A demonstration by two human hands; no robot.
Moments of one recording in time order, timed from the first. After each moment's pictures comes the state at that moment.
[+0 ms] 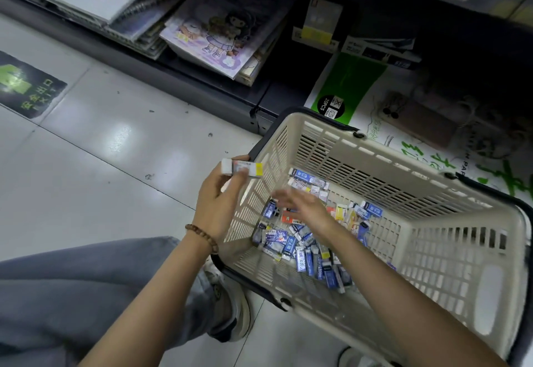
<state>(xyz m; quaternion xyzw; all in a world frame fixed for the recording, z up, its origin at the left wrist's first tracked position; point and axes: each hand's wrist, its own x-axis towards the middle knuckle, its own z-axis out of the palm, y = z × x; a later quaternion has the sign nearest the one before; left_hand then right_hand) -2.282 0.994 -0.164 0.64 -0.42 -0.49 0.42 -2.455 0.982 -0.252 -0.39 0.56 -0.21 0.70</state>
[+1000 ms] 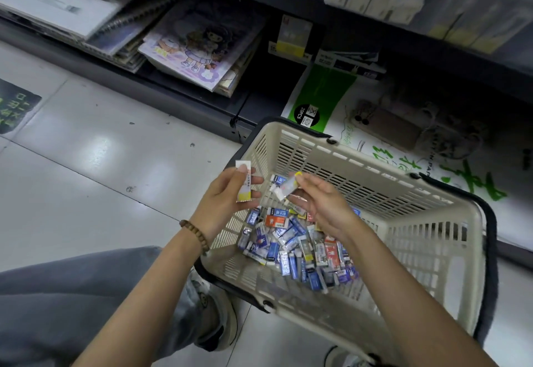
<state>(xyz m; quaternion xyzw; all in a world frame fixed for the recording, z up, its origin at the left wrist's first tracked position) -2.307 0.982 -0.142 0.59 -0.32 -0.64 0.36 -2.496 0.968 -0.199 -0.22 0.52 -0.38 0.73</state>
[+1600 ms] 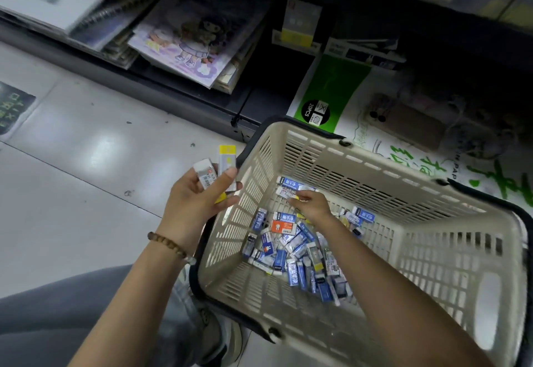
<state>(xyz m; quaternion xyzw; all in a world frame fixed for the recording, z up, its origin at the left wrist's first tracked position) -2.284 0.964 -0.146 0.62 -0.23 -0.61 0.44 -2.489 0.942 -0.327 -0.33 0.74 -0.16 0.56</state>
